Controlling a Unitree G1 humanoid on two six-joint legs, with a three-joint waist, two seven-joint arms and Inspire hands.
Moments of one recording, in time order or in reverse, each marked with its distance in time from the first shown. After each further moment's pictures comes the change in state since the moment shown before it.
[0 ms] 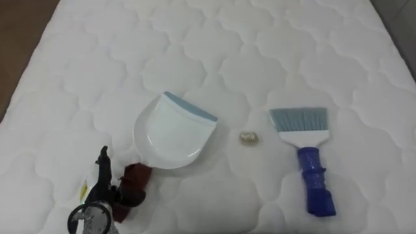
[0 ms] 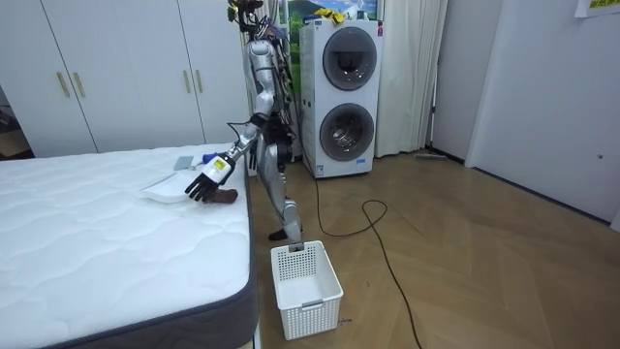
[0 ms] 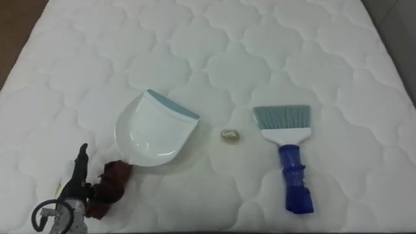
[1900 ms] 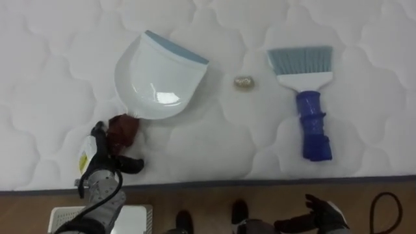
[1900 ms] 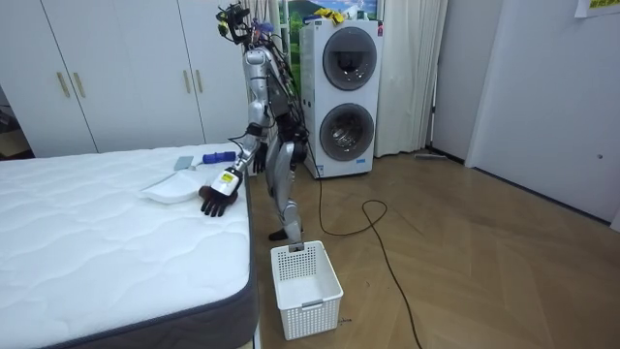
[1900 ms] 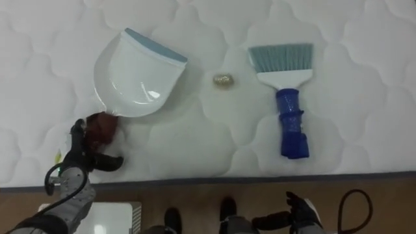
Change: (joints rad) left arm -0.296 0.044 -0.085 0.287 -0.163 -0.022 0.171; right arm -0.174 0.008 0.228 -0.041 0.123 0.008 -0.158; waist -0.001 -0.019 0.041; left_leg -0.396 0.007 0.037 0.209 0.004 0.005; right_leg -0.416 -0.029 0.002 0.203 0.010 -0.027
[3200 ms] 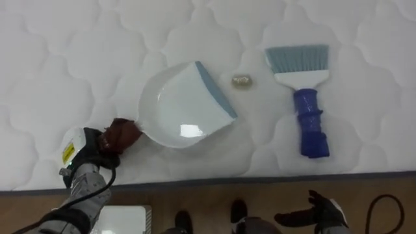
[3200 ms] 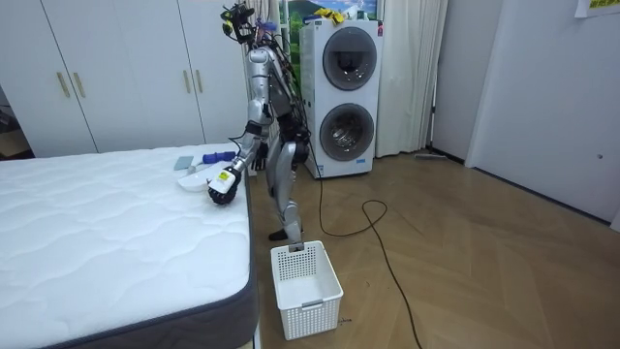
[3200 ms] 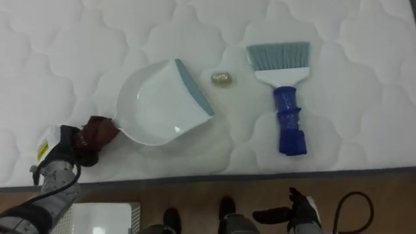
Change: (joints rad) left arm -0.024 0.076 -0.173 0.022 0.064 0.085 0.013; right arm 0.021 -0.002 0.004 -0.084 0.221 -0.015 -0.116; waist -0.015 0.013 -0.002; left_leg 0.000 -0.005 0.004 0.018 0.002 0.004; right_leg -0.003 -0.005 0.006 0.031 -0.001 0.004
